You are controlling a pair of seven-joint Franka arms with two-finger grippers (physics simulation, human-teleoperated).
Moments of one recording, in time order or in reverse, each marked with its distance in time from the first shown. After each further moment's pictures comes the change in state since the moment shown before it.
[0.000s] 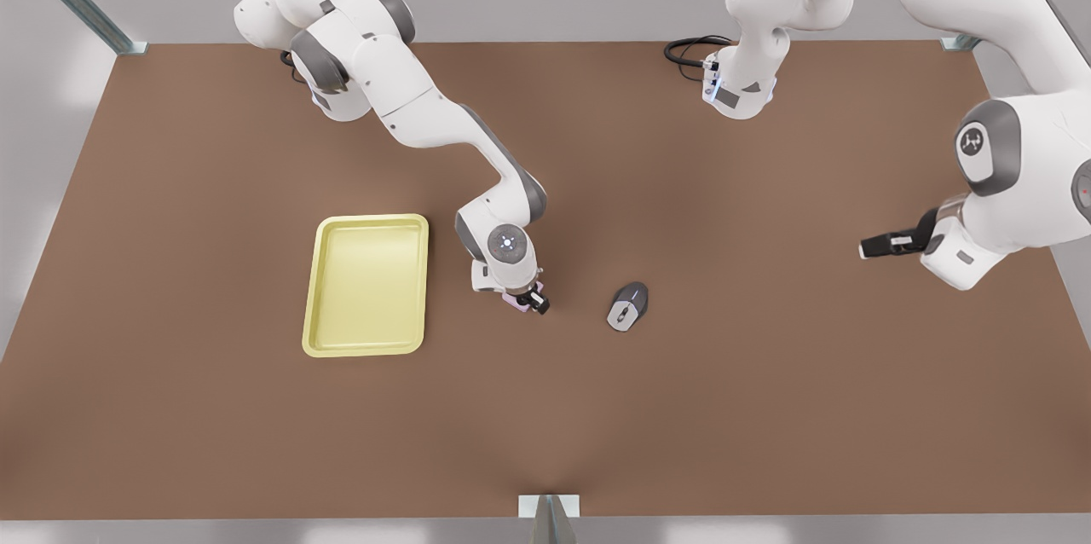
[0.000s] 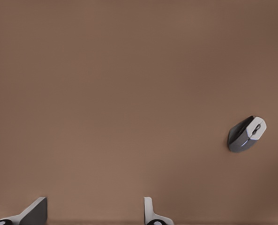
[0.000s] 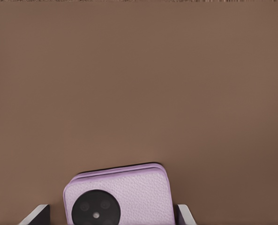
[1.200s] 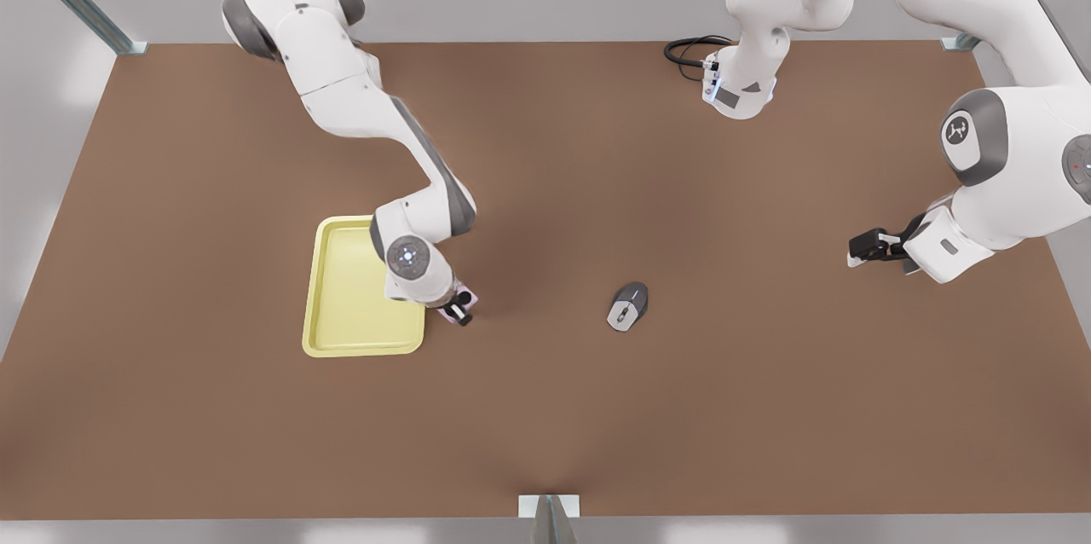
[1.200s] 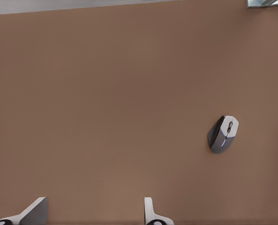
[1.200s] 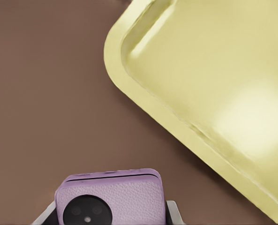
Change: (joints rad) left arm -0.031 -0.025 -0.028 0.005 -0.029 0.118 0.207; right arm -0.236 -0.286 0.002 -0.319 0.014 -0.012 -0.144
